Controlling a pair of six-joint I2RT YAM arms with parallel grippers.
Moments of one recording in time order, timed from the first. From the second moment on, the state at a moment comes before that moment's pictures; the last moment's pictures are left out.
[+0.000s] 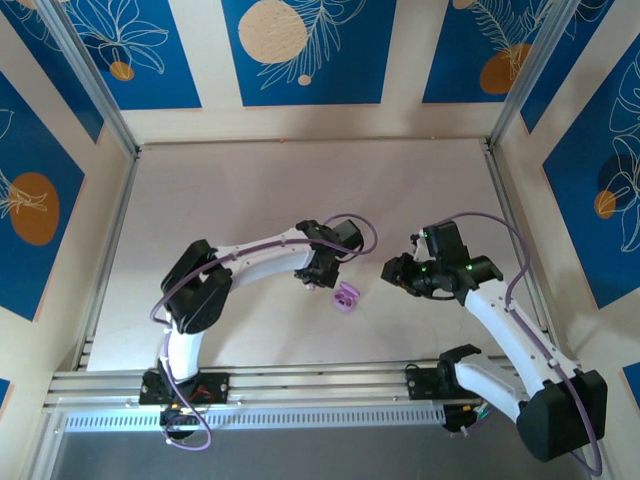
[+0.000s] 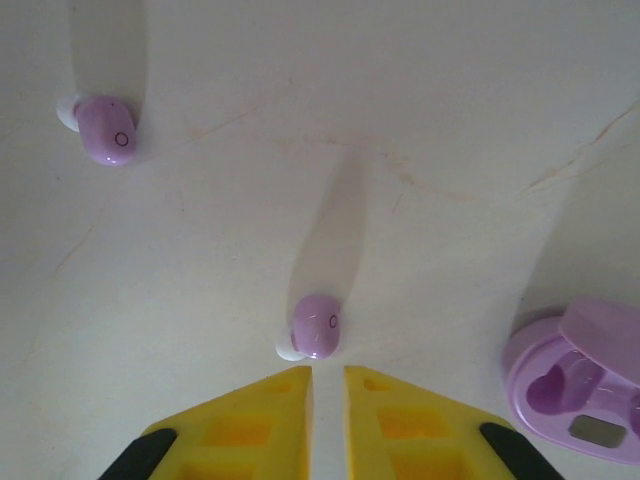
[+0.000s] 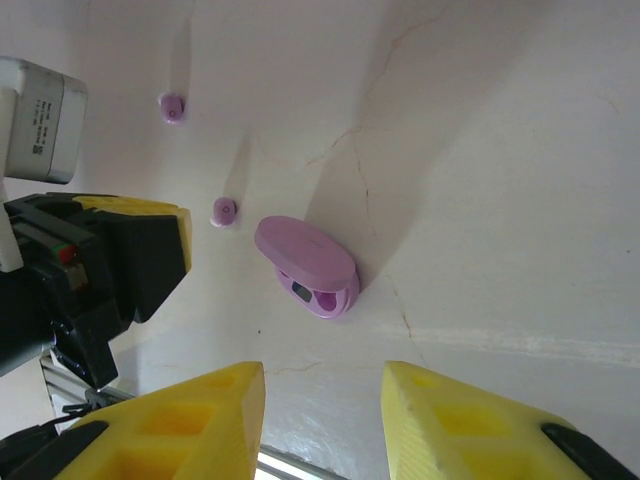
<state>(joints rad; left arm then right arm) -0.97 1.97 1.52 -1.00 -0.21 -0.58 0.29 0.95 0.72 -0.79 -0.43 0.70</state>
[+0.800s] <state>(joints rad) -0.98 2.06 1.55 -1.04 -0.22 -0.60 0.24 0.95 0.70 -0.77 -0.53 0.67</state>
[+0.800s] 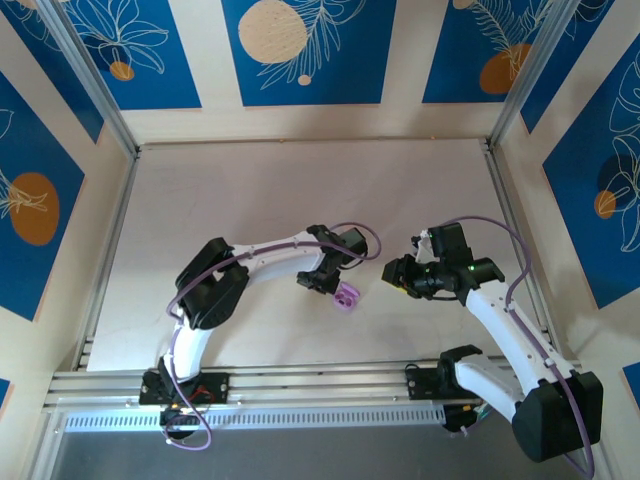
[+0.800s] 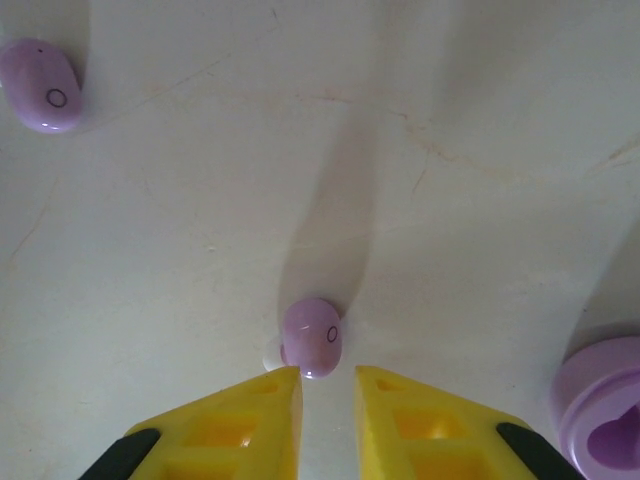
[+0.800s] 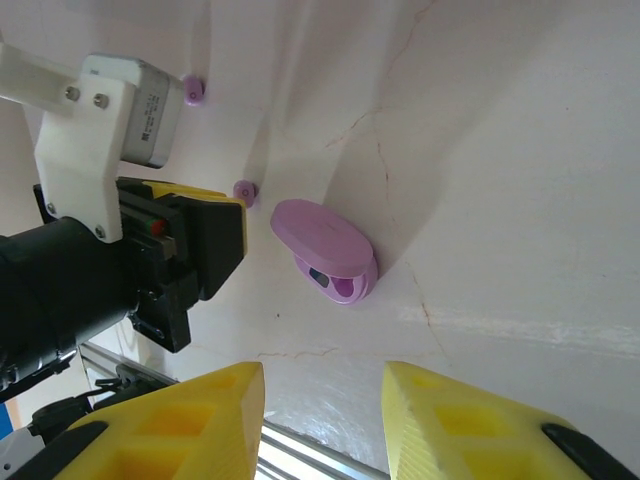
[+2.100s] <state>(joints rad) -1.00 2.14 1.62 -1.10 -0.28 -0.59 0.21 0.95 0.67 -0.75 -0.58 0.66</state>
